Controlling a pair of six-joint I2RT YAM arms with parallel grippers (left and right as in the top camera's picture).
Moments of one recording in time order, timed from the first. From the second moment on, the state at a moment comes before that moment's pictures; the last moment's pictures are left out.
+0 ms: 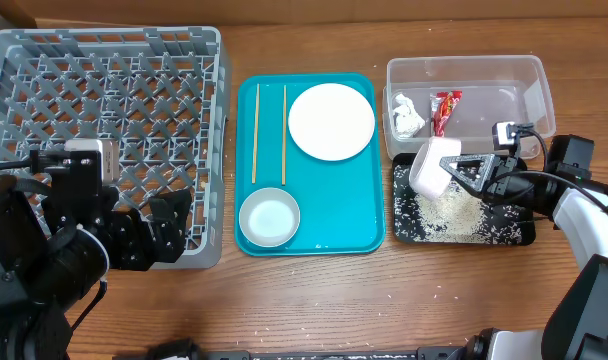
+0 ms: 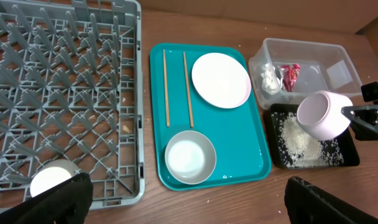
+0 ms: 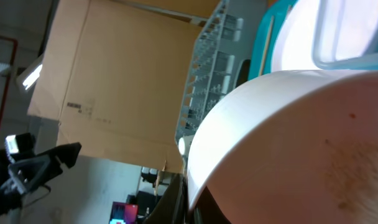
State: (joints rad) left arm 0.23 1.03 1.77 -1.51 0.43 0.03; right arm -0.36 1.58 0.88 -0.56 -1.51 0.01
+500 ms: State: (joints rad) left arm 0.23 1.03 1.77 -1.51 0.43 0.03; right arm -0.35 1.58 0.88 -0.63 -1.40 0.02
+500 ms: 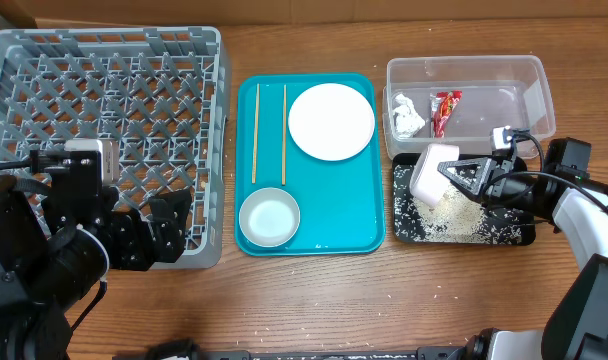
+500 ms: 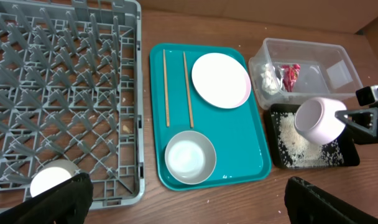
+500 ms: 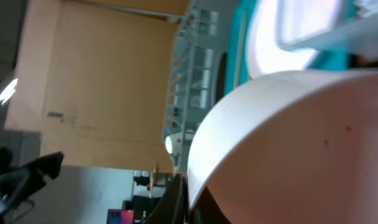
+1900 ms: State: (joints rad) left arm 0.23 1.03 1.77 -1.51 0.43 0.03; right arm 0.62 1.76 1.56 -0.80 -0.07 0.23
